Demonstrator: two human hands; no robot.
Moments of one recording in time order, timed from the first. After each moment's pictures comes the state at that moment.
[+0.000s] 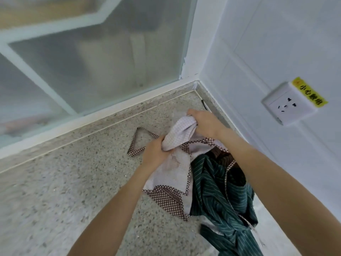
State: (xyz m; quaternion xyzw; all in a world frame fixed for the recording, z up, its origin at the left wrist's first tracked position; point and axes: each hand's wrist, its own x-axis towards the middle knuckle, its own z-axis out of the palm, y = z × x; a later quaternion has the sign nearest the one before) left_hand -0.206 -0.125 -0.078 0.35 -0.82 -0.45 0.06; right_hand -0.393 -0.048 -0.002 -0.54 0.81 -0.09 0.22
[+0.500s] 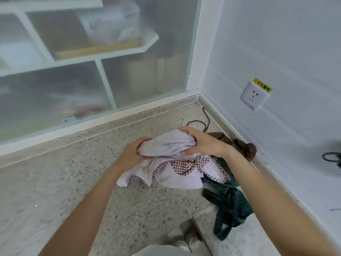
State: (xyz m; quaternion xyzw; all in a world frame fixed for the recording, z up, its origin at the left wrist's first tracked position) left_hand 0.002 -0.084 0.024 0.25 -0.85 -0.45 0.11; right_hand -0.214 0.085 0.087 -0.51 0.67 -0.32 0.43
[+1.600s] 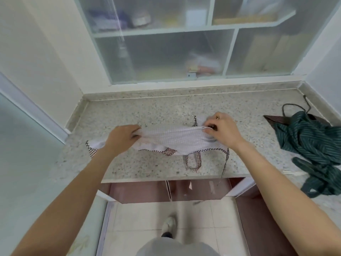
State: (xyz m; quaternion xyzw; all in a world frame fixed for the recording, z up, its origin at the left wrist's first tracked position) left_hand 0.487 -0.028 0.049 0.47 -0.87 -0.08 0.10; right_hand 0.147 0.072 0.051 -0.68 0.69 -0.24 0.08
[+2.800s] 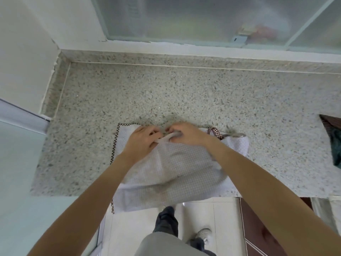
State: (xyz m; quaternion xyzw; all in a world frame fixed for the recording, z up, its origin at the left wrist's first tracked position) left_hand 0.517 -0.167 -0.114 0.29 -0.92 -0.11 0.22; right_hand 0.301 -0.152 -0.094 -0.71 0.55 -0.08 0.43
